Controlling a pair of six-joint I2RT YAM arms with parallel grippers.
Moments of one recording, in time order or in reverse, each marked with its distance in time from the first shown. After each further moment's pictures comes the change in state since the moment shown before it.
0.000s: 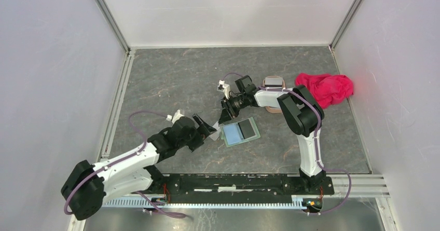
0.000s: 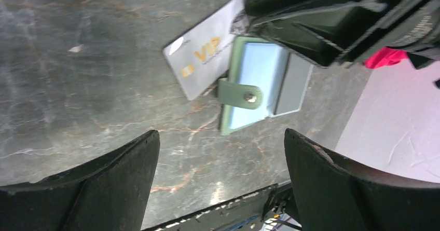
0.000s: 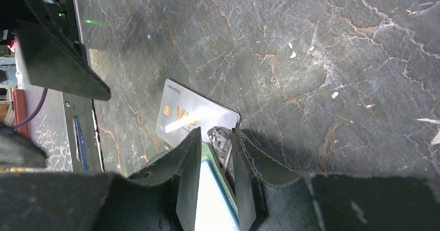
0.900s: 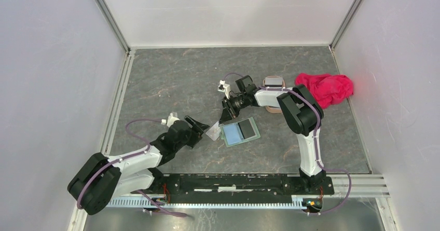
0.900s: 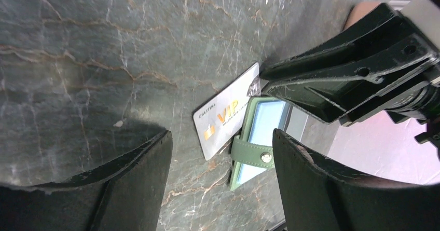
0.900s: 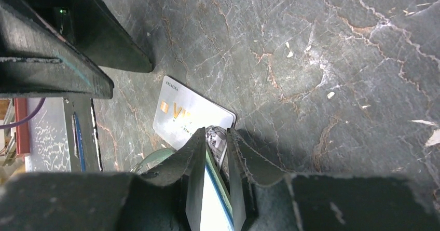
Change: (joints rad) left arm 0.101 0.100 -0.222 0.418 -0.039 -0.038; right arm -0.005 0.012 0.002 -0.002 -0.008 -0.024
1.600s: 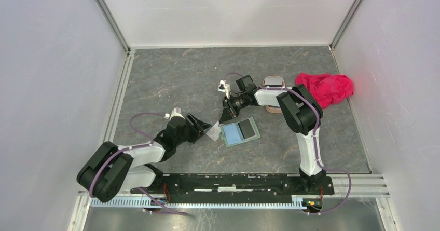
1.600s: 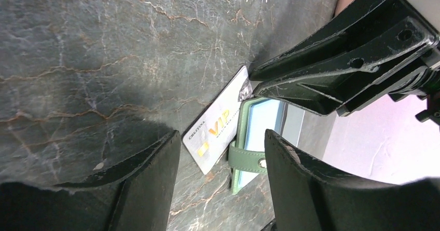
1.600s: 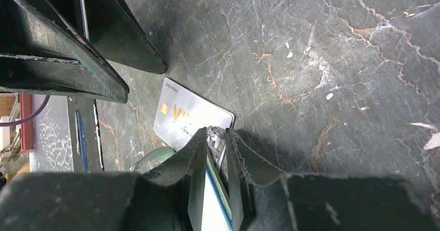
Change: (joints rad) left arm 0.116 0.173 -0.015 0.265 0.198 0.143; right arm -0.015 0.019 0.017 -0.015 -0.030 -0.015
